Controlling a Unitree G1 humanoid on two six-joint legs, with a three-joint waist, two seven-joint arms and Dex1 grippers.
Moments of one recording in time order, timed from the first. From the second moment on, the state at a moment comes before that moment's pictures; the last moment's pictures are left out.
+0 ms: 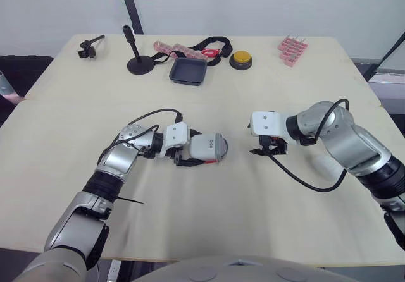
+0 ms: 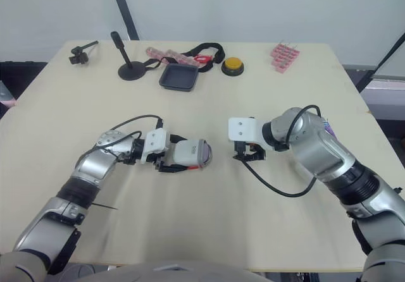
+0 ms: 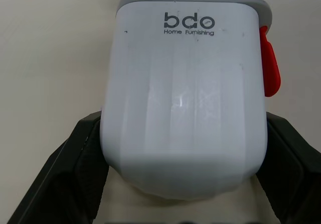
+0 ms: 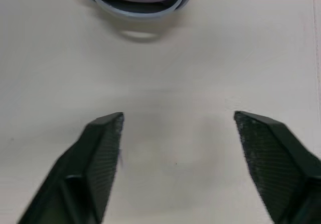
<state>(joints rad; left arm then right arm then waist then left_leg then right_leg) -0.50 0.44 -0.29 0.34 -0.09 -0.12 -1.23 -0.63 -0.79 0.49 -0.30 -0.03 0.61 1.12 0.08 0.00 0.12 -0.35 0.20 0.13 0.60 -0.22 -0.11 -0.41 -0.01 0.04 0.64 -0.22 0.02</state>
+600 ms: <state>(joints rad) -0.50 0.40 -0.30 0.30 -0.09 -0.07 -1.22 -0.64 -0.71 0.57 -0.34 -0.04 0.71 1.15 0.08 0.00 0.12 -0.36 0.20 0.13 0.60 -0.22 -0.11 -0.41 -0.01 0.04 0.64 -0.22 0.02</state>
